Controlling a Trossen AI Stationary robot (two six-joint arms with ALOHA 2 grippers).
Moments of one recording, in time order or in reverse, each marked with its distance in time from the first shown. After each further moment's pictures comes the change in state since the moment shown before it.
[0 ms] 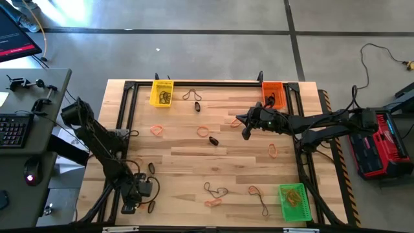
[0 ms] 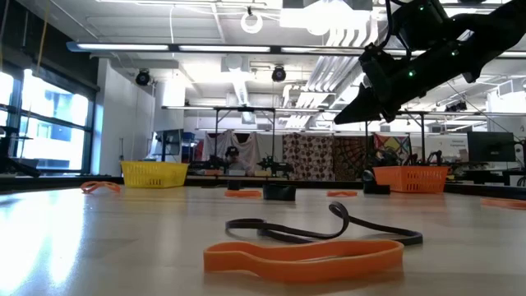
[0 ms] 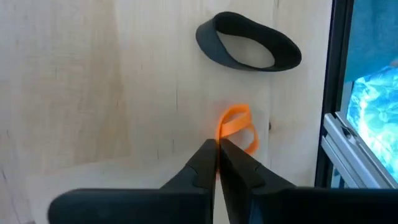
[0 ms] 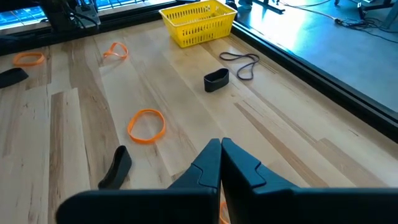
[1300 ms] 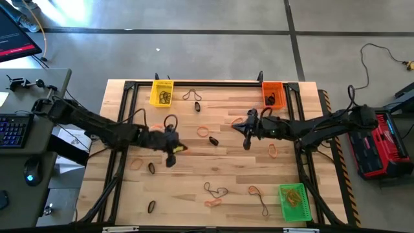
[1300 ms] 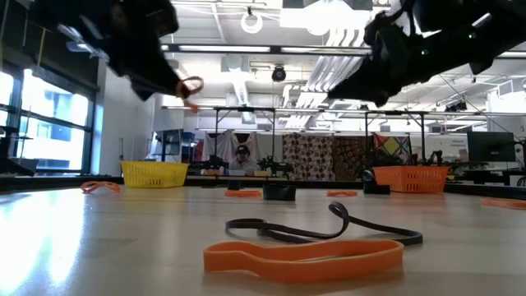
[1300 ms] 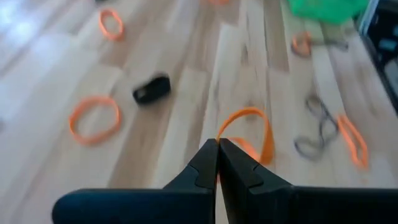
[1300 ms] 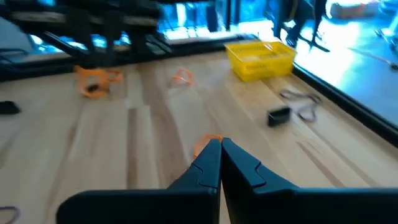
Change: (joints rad) left arm 0.777 -0.254 0.000 0.249 -0.333 0.657; right arm 0.173 0.005 0.000 0.134 -0.010 -0.056
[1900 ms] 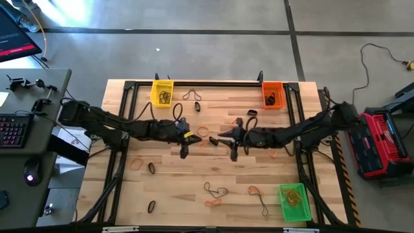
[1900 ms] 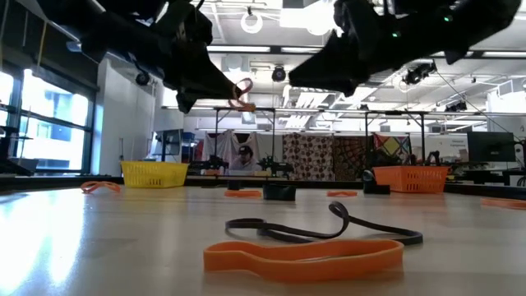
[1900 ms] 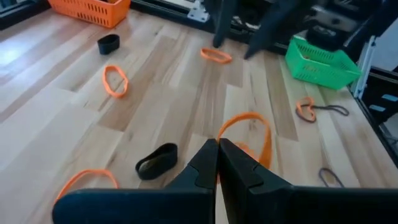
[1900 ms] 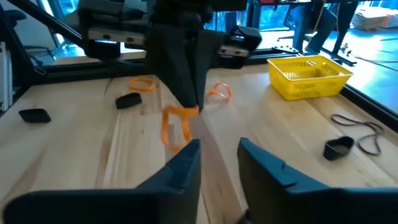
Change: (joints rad) left arm 0.163 0.204 0.000 0.412 0.126 0.051; right arm 0.144 0.297 0.202 0.119 0.078 -0.004
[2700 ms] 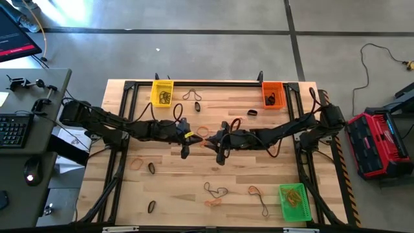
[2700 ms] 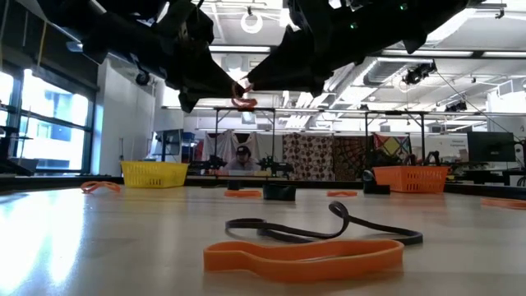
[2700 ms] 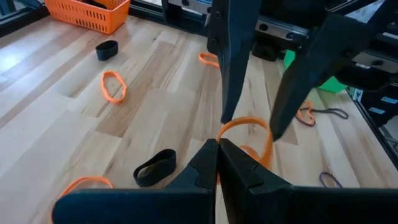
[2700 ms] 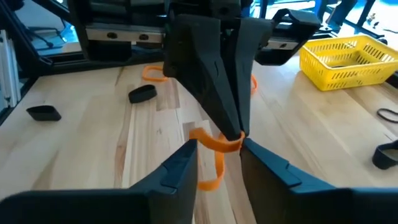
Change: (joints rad) left arm -0.001 0.014 0.000 0.033 -0.005 0.010; right arm 0.004 0.189 0.259 -0.179 -0.063 0.061
